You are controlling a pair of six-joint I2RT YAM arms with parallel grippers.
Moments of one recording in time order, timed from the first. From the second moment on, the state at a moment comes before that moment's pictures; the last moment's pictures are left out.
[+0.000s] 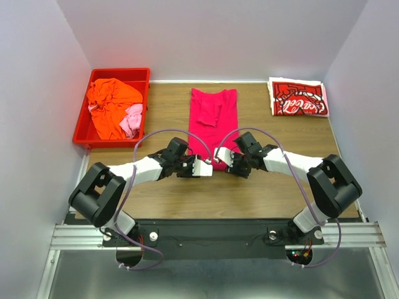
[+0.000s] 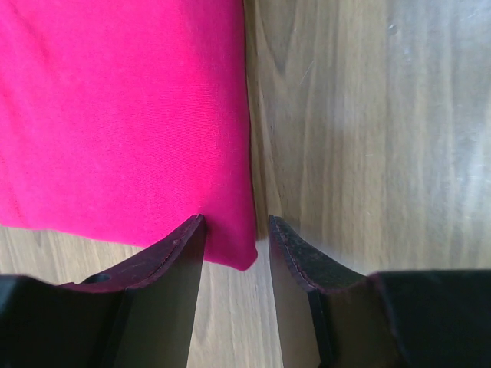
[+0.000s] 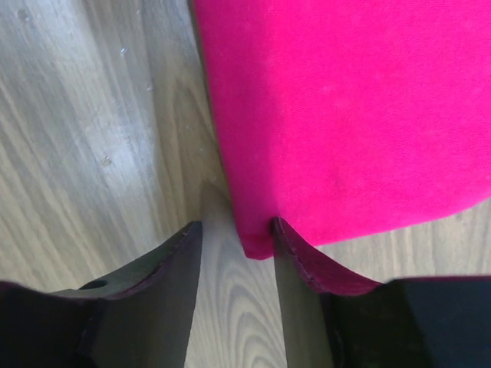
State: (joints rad) left arm -0.65 1.48 0.69 -0.10 0.33 1.01; right arm 0.61 1.57 0.85 -0.36 -0.24 -0.76
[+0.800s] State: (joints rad) left arm -0.65 1.40 0.77 -0.23 0.34 1.01; right arm 0.62 1.43 0.86 -0.39 -0.12 -0.71
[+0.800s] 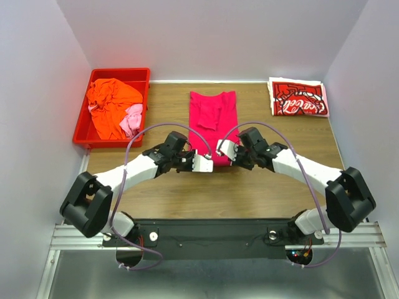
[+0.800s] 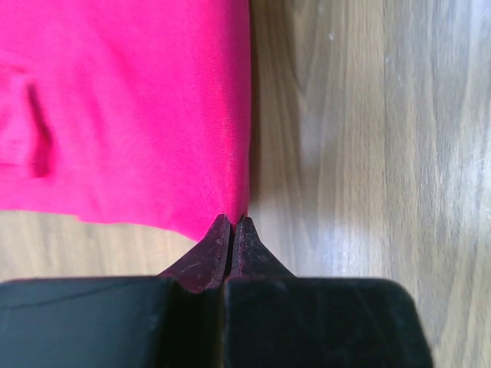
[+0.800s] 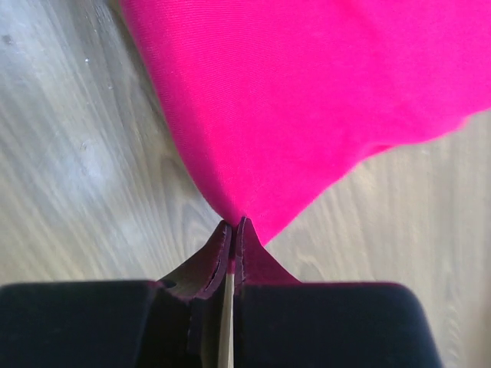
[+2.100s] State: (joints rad) left arm -0.86 1.01 0.93 -0.82 0.51 0.90; right arm 0.84 1.19 1.14 -1.06 -0.16 -0.75
